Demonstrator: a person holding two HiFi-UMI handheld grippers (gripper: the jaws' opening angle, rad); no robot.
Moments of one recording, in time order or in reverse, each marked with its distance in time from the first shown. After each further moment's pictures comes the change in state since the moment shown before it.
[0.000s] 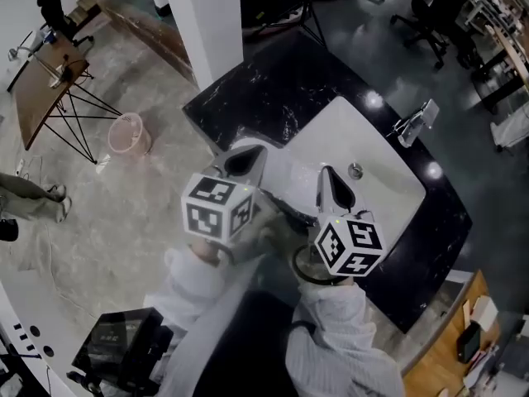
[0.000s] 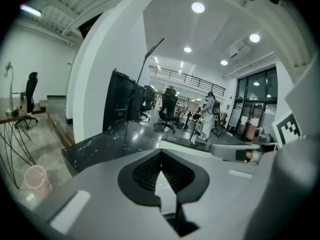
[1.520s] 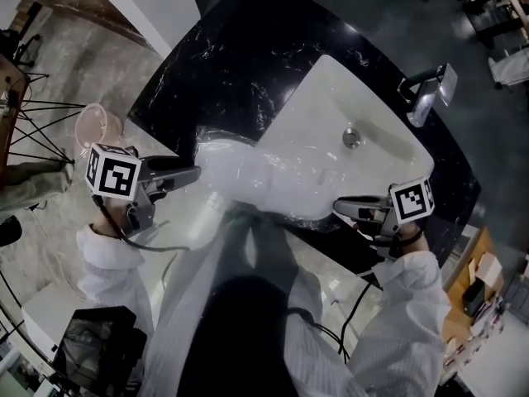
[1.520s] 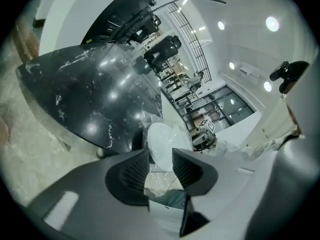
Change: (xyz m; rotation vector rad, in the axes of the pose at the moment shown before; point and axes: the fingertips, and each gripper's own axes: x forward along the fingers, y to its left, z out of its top) left arm 0.022 0.097 -0.095 -0.394 0.699 -0.562; right arm -0.022 -0.091 -0.137 0.647 0.961 0.521
